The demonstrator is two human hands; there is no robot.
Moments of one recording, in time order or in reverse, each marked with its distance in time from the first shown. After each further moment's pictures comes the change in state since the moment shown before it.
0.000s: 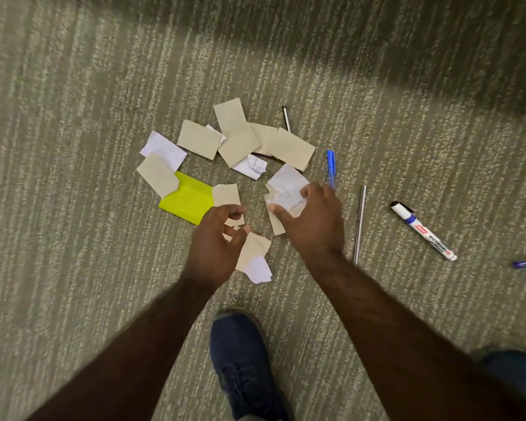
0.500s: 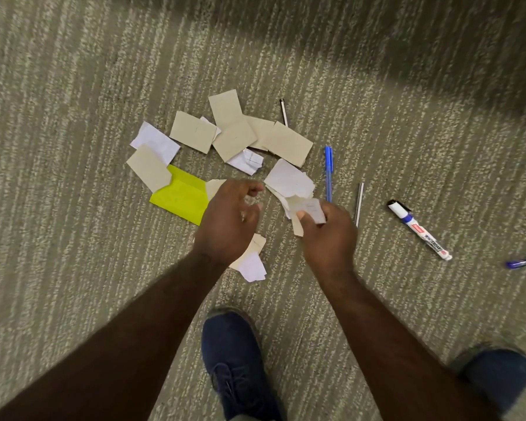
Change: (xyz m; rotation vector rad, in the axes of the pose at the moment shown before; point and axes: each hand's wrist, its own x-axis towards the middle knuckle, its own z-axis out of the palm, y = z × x) left_hand 0.026 0.024 0.015 0.134 -0.056 0.228; right_hand -0.023 0.017 -0.015 0.291 0.052 0.136
